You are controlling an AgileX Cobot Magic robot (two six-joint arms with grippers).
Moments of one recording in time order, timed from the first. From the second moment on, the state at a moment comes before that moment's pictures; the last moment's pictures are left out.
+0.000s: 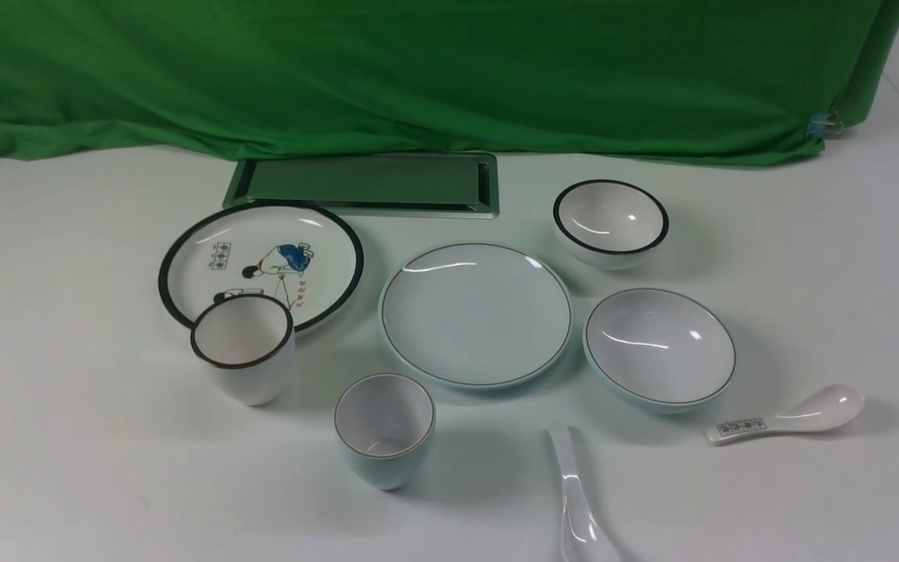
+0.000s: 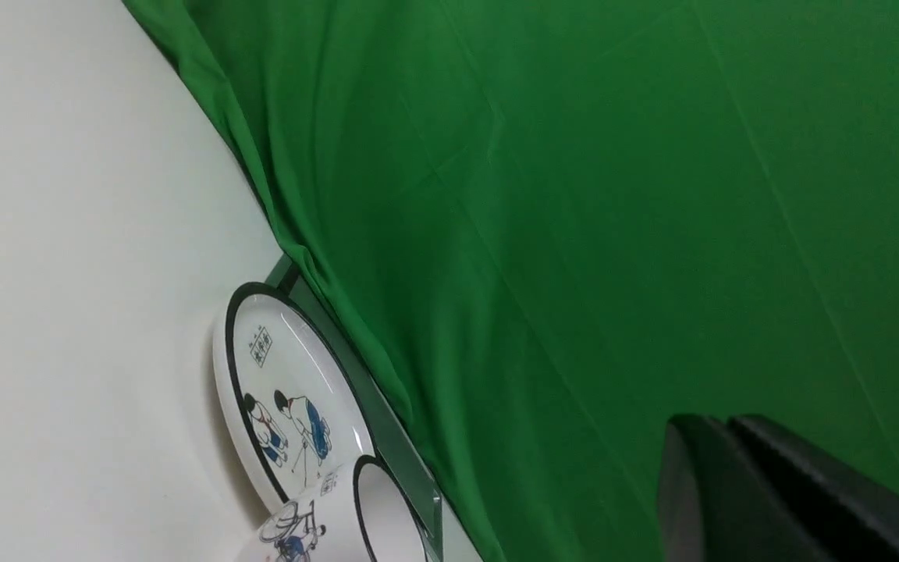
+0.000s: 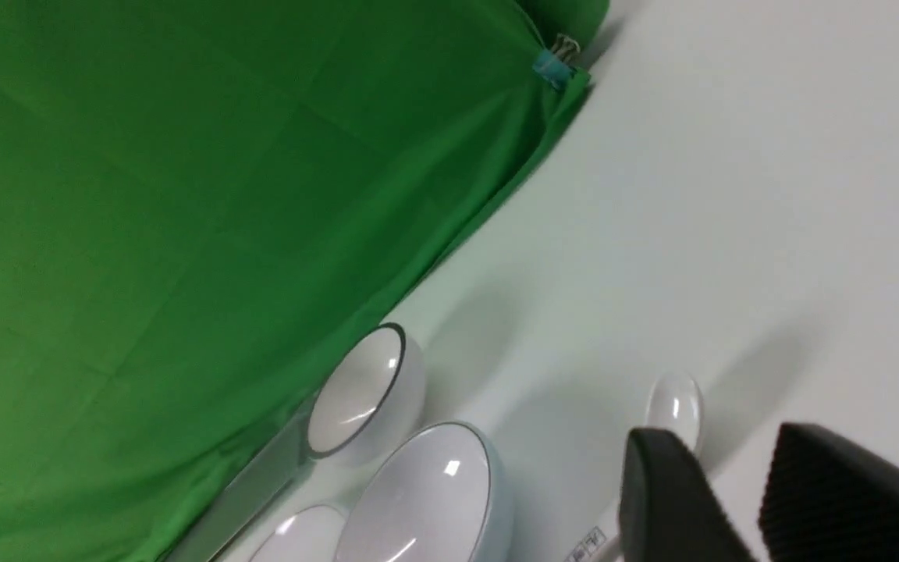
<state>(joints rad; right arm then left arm) -0.08 0.00 0.01 0.16 0.11 0.70 0.06 0.00 0.01 -0.73 -0.05 -0.37</state>
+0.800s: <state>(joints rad) 0.16 1.01 -0.93 0.16 0.67 -0.29 -0.05 0.89 -0.93 -0.08 0.90 0.20</state>
